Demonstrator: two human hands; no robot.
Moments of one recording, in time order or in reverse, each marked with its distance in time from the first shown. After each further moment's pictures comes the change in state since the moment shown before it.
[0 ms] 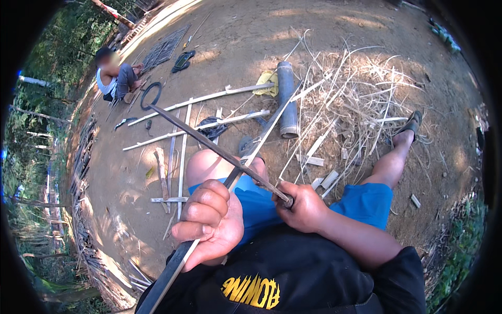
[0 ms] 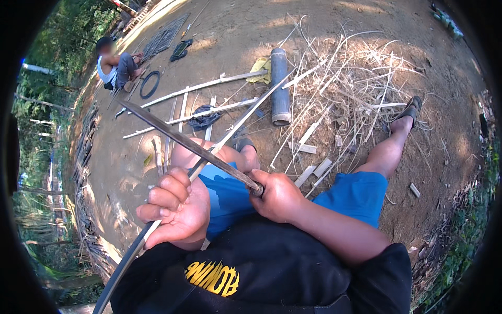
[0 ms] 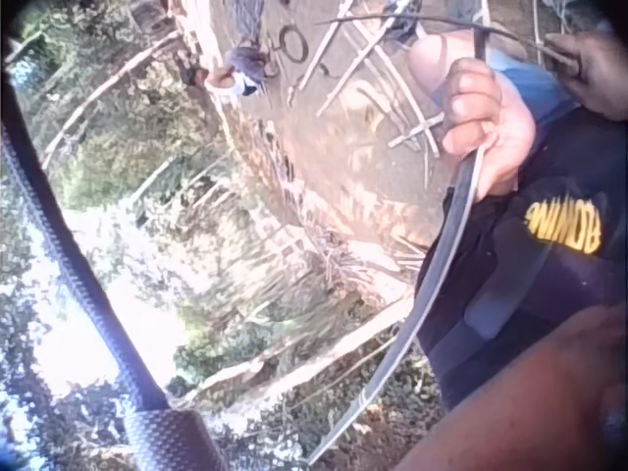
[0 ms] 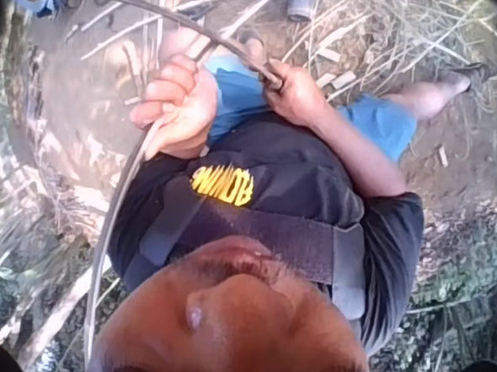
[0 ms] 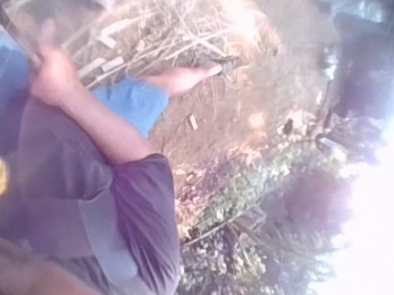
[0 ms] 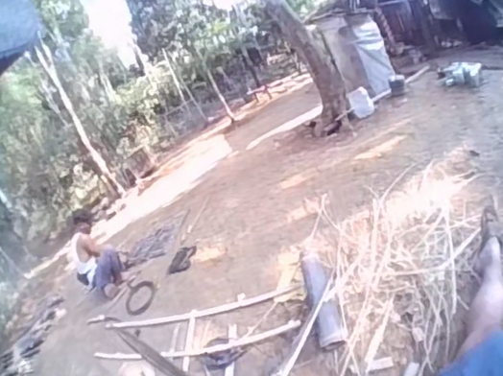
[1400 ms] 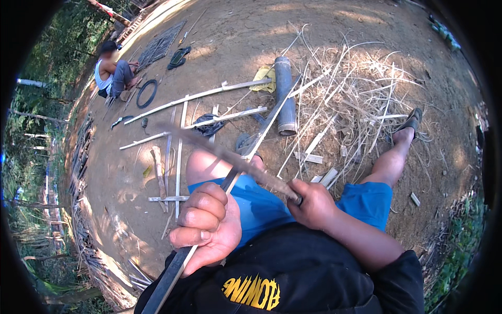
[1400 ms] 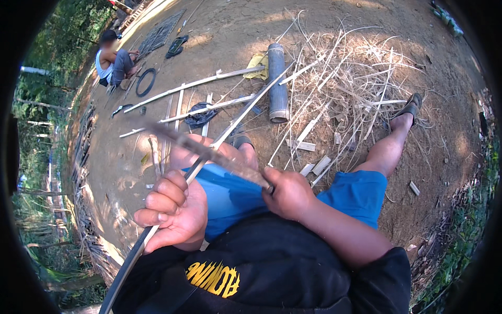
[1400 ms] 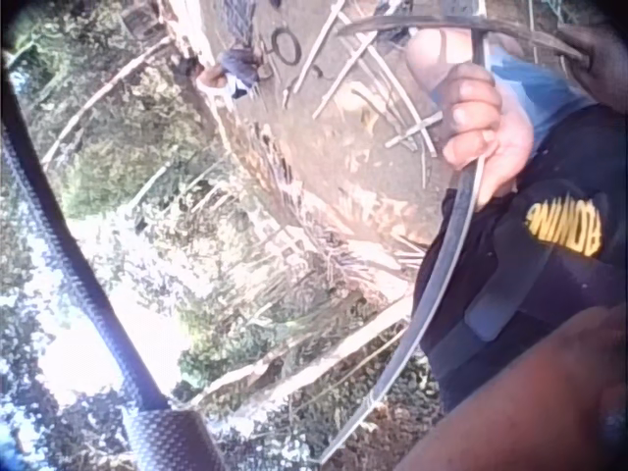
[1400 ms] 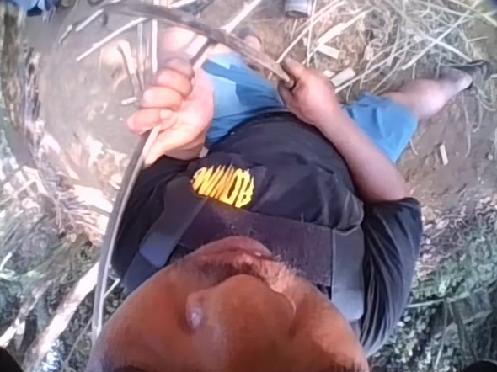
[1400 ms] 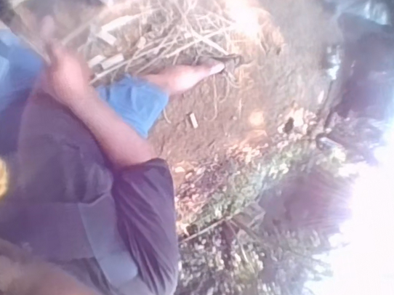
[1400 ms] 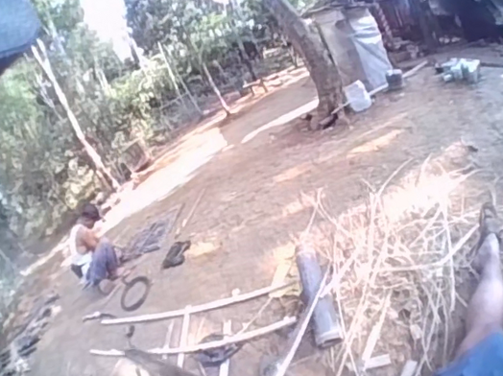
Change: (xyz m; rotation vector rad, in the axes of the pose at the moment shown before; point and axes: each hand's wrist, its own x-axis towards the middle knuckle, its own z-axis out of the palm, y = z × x) left_hand -0.006 -0.011 -0.006 -0.005 -0.029 -0.002; right_hand -0.001 0.023 -0.014 -0.250 0.141 -0.011
